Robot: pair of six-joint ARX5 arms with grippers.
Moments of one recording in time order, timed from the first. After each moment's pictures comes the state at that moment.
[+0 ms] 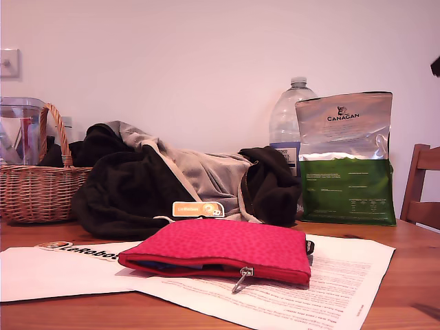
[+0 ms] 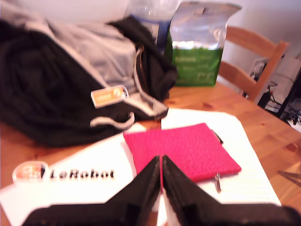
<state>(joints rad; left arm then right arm) -0.33 0.26 0.41 -0.38 0.29 -0.08 0.32 0.30 0.33 -0.26 -0.21 0.00</state>
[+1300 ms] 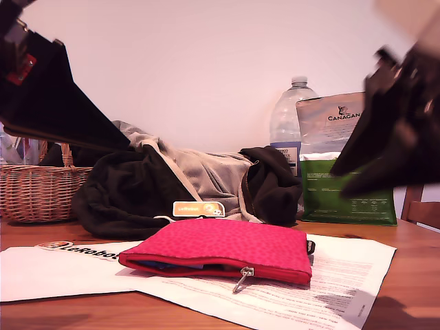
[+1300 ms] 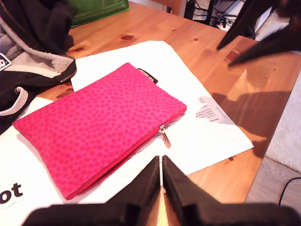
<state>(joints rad) -0.65 0.91 0.41 -0.01 0.31 0.11 0.60 1.01 0.41 -0.09 -0.15 -1.22</state>
